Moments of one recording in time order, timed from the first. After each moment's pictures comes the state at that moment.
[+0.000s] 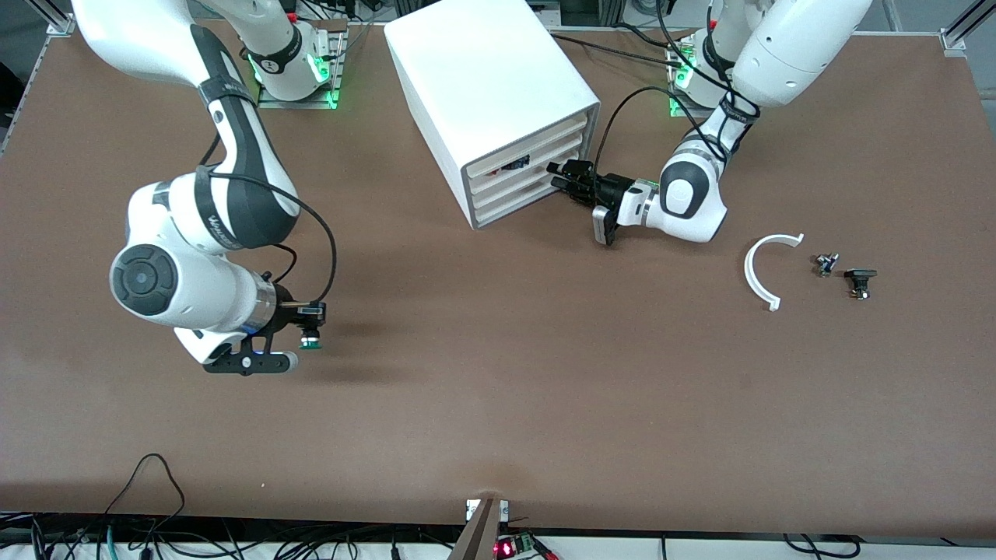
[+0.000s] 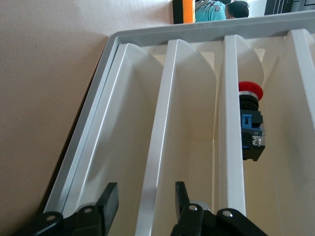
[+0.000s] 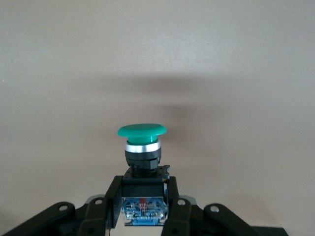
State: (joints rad) left arm -0.11 0.55 -0.30 -2.28 -1.34 1.92 1.18; right arm 0.28 0.63 -0.02 -1.20 0.10 1.73 0.24
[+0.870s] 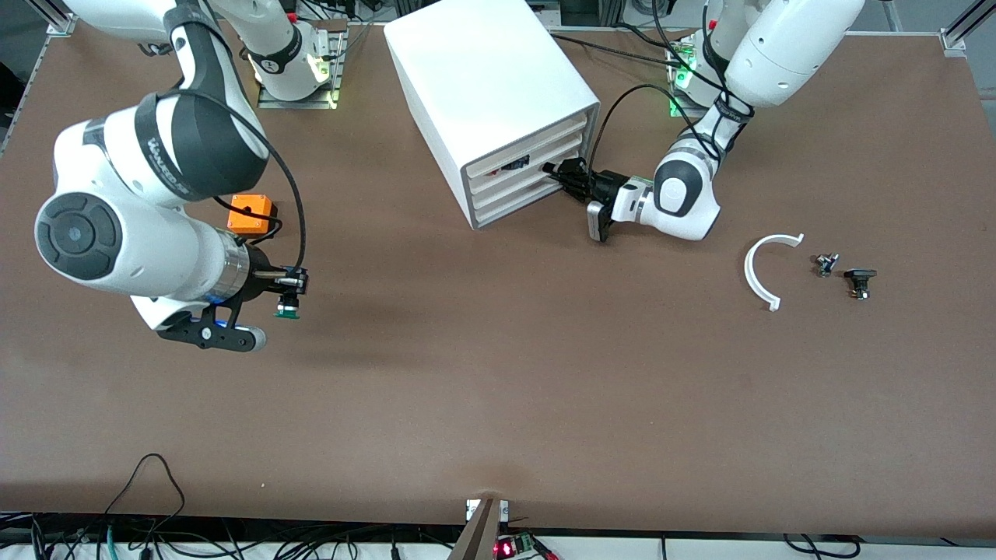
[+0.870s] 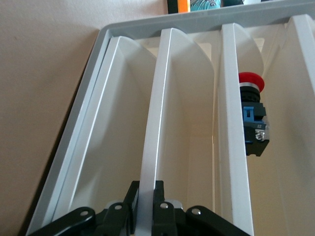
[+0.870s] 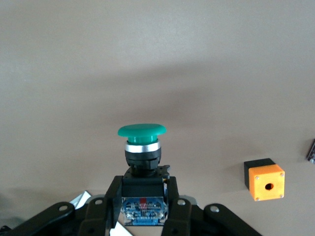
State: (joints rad) left arm -0.12 0.56 -0.30 -2.27 -1.35 1.91 1.21; right arm 0.31 0.63 -0.02 -0.95 0.10 1.42 0.49
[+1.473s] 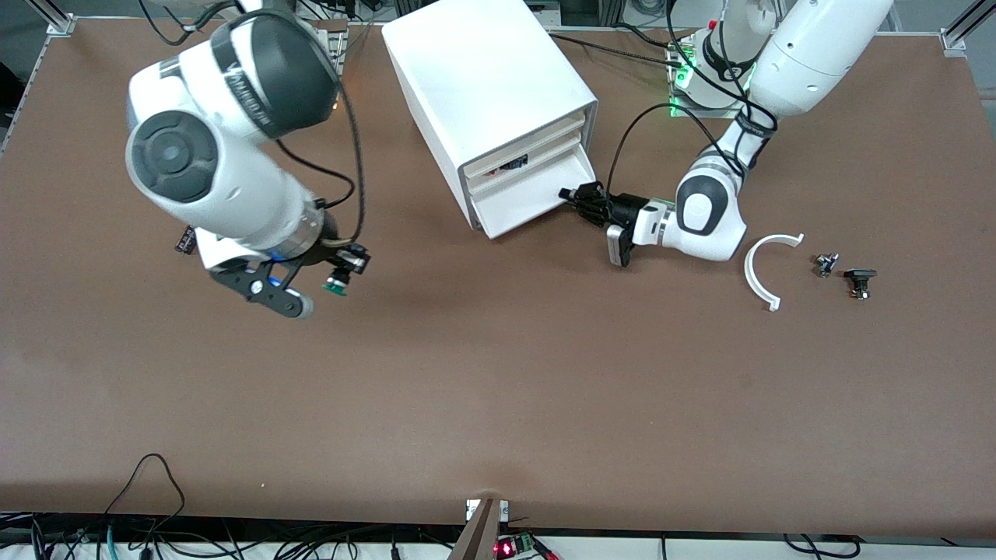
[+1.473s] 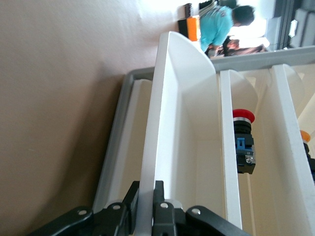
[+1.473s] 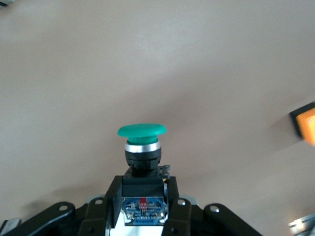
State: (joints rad) left arm -0.04 0.56 -0.28 -2.14 -1.18 1.91 1.09; right arm 0.47 0.60 -0.01 -0.94 0.10 1.49 0.98
